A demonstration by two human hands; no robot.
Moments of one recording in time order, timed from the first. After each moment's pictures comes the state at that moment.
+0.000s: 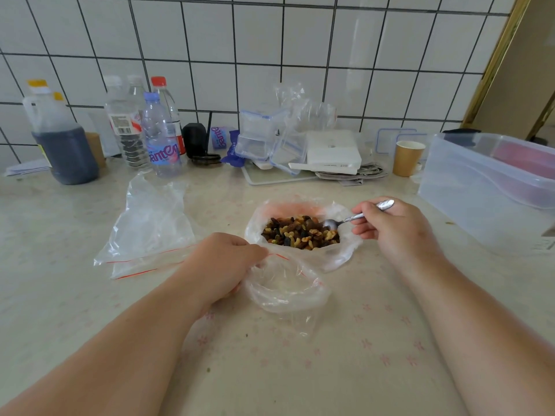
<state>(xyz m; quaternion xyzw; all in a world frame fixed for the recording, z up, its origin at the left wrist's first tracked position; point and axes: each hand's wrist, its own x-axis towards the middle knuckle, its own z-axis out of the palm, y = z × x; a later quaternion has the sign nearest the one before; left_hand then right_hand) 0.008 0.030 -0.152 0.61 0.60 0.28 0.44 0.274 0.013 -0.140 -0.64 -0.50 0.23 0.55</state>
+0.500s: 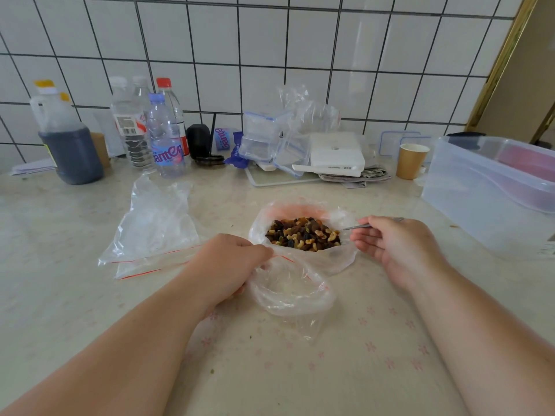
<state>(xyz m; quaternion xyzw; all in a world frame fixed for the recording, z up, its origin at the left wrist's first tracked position) 0.010 0.029 -0.150 0.62 0.60 0.28 0.43 0.269 0.022 -0.148 -0.57 -0.29 0.43 0.63</state>
